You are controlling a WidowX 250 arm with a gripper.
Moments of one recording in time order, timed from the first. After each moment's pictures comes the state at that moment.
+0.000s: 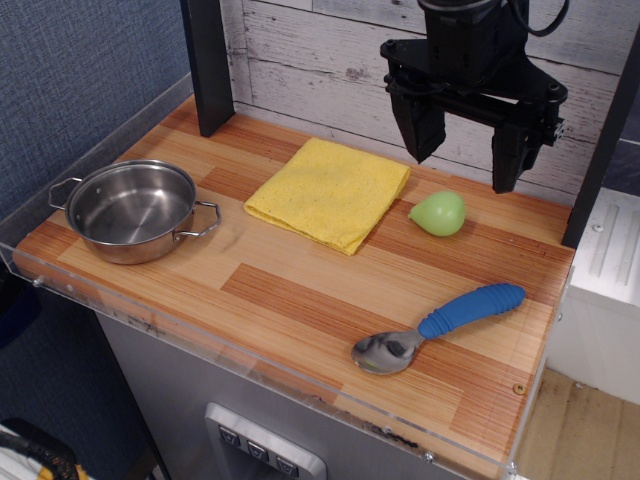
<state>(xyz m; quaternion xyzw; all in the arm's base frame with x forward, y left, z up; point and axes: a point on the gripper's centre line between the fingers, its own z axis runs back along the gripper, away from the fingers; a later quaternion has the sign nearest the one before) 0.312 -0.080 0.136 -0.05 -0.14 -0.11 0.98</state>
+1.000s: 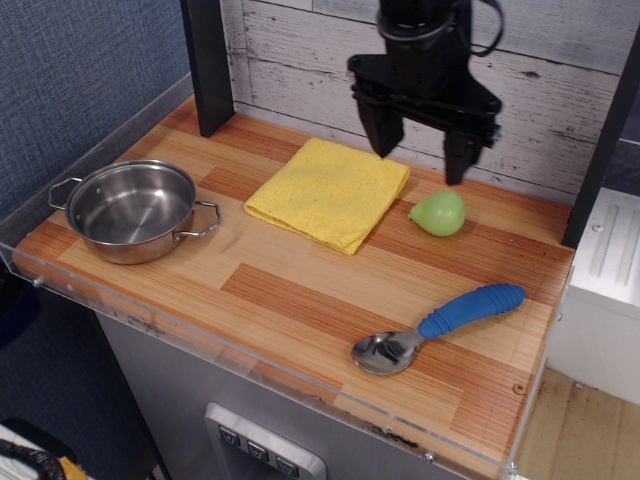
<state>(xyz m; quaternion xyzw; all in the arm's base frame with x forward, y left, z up) 0.348 -0.038 0.102 -0.02 -0.16 -0.08 0.98</state>
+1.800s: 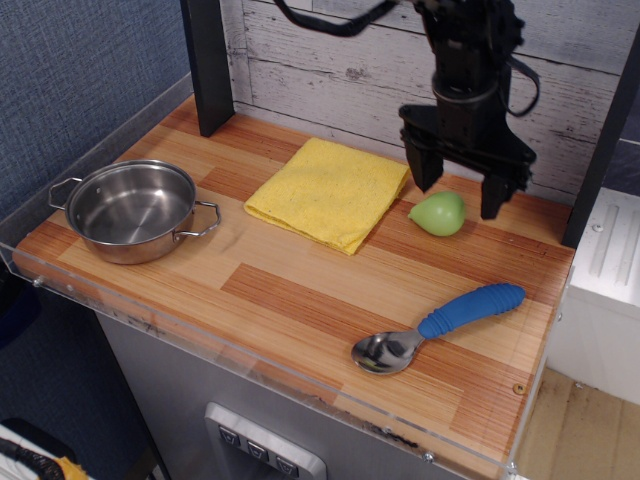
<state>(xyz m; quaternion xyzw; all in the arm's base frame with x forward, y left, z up) 0.388 -0.065 0.043 -0.02 -0.14 -0.10 0.98</state>
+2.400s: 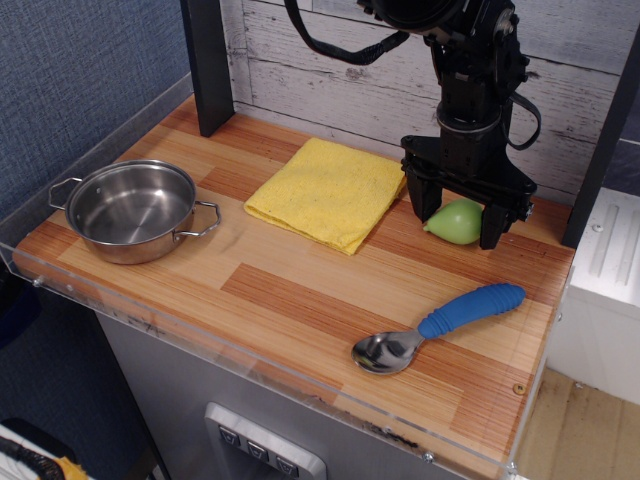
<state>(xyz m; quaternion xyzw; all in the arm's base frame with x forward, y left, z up) 0.381 -0.068 0.023 -0.02 -0.11 -0.08 0.99</state>
